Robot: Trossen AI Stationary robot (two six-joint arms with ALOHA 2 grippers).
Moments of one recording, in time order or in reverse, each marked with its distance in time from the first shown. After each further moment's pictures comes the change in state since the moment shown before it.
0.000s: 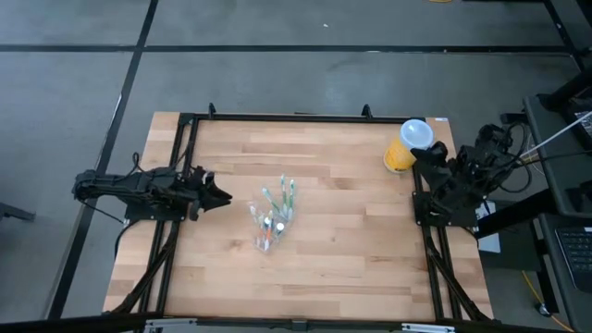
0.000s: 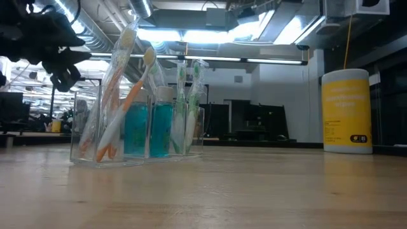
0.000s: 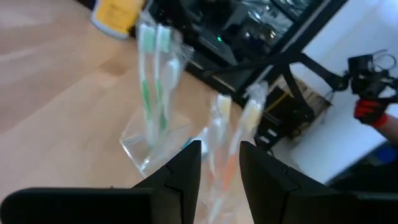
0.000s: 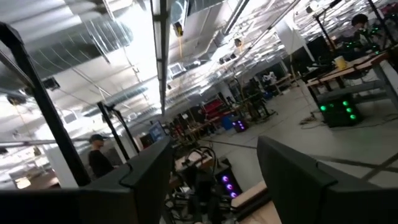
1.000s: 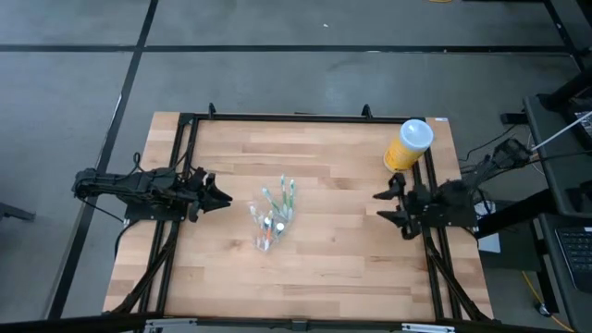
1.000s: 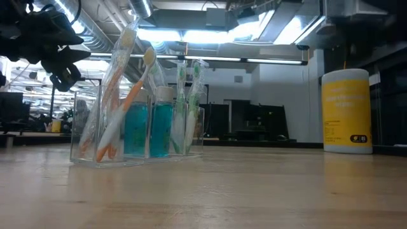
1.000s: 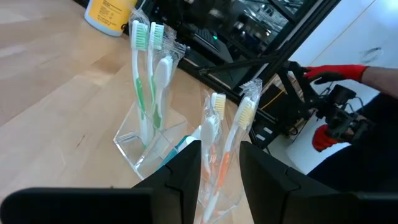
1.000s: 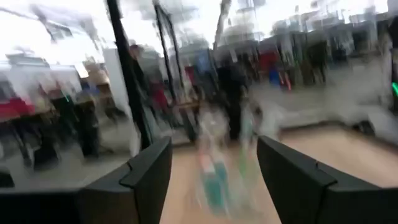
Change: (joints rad) left arm -0.021 0.014 -0.002 0.024 0.006 -0.001; right arm -0.330 -0.021 -0.426 -0.213 -0.580 0.327
